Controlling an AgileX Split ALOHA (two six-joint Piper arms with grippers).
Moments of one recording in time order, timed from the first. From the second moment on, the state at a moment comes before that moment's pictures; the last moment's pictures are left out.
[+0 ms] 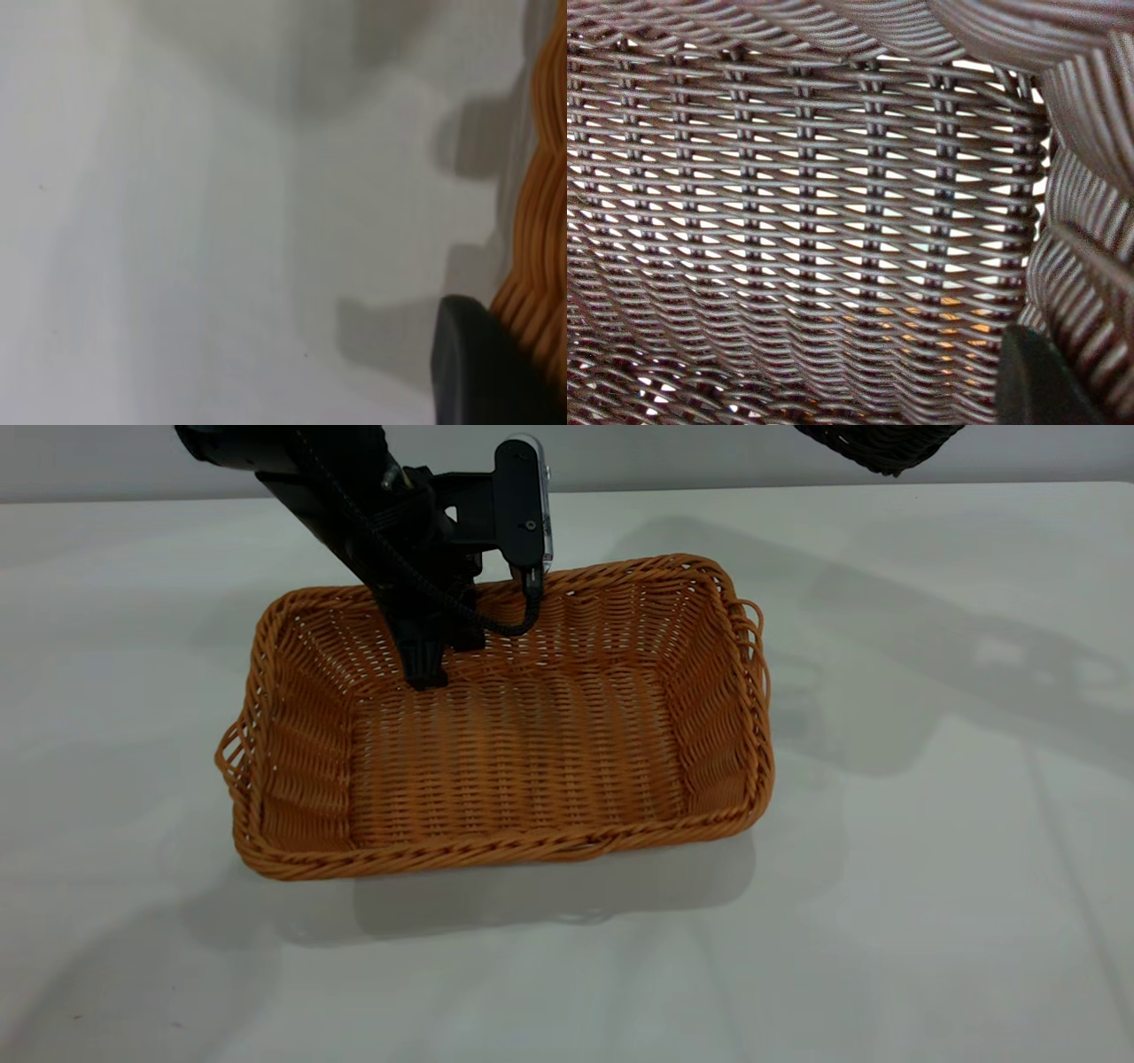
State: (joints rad) left arm -0.46 2.33 -1.36 -0.11 0.02 1.20; right arm -0.16 1.89 -1.25 1.07 0.81 -0.42
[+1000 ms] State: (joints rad) left arm -0.50 2.27 -1.35 -0.10 -0.18 1.14; right arm -0.23 1.89 -1.25 1.12 0.86 -0.42
